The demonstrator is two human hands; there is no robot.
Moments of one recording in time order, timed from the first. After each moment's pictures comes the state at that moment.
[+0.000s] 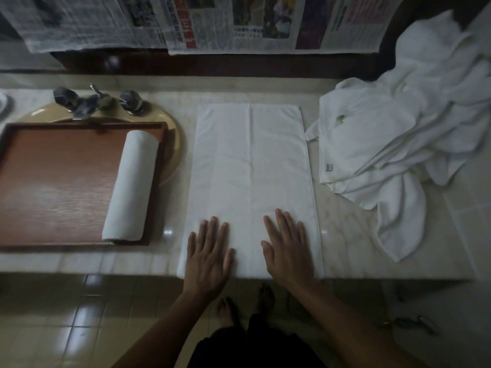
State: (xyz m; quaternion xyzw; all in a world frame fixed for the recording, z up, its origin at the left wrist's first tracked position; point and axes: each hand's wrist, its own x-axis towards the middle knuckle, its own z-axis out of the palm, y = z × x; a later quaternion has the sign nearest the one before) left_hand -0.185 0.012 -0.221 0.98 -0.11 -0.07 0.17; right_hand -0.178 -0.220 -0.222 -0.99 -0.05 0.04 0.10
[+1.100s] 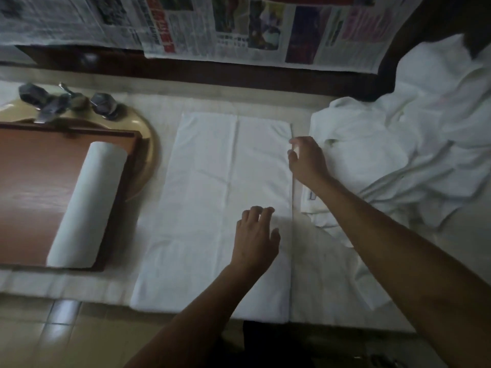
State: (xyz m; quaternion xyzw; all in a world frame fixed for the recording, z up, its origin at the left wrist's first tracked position) left_hand -0.072 -0.177 -0.163 0.95 -0.07 -0.05 0.29; right_hand 0.111 -0.349 -0.163 -0.97 0.01 -0.02 0.26
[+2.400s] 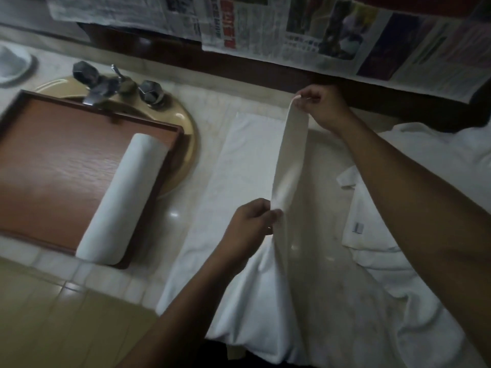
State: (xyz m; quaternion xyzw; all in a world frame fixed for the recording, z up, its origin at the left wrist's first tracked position) left_hand -0.008 -0.104 -0.092 0.66 0.20 -0.19 0.70; right_hand 0.282 -0.274 -0.117 -0.87 -0.10 0.07 0.47
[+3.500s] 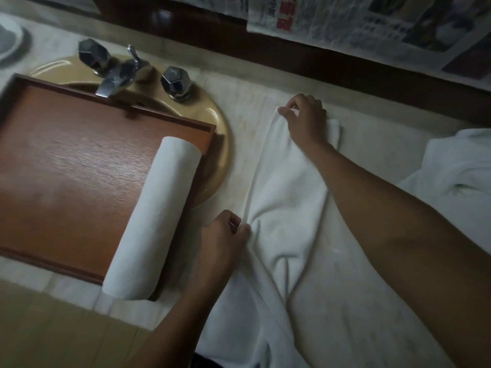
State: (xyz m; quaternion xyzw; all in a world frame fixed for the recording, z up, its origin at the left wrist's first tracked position) left_hand 0.000 0.038 -0.172 0.84 0.29 -0.12 0.44; right_hand 0.285 -0.120 -0.222 -0.95 -0.07 -0.05 0.29
